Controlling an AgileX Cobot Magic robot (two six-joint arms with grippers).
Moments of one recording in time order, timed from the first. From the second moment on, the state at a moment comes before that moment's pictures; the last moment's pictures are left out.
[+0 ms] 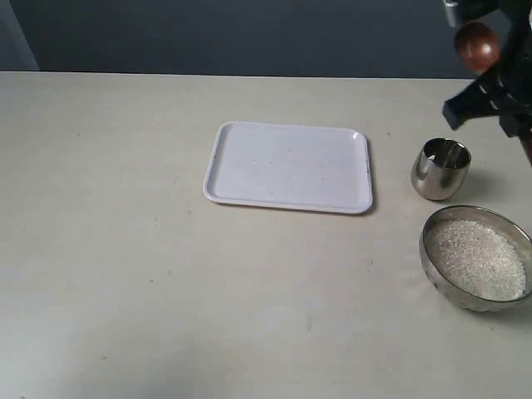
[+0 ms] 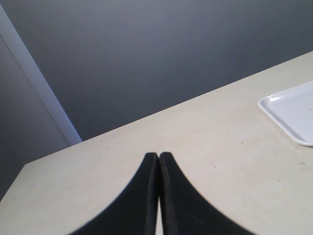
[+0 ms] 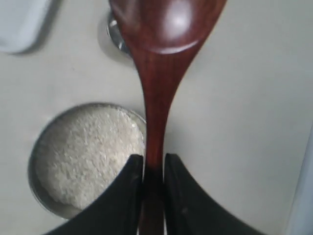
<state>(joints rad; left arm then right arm) -0.29 0.01 0.00 0.32 0.13 0.01 0.50 1.45 -1.22 -0.38 1.21 0.16</state>
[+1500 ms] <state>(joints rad) -0.29 0.01 0.00 0.32 0.13 0.01 0.57 1.60 -0.78 -0.71 1.22 0.11</state>
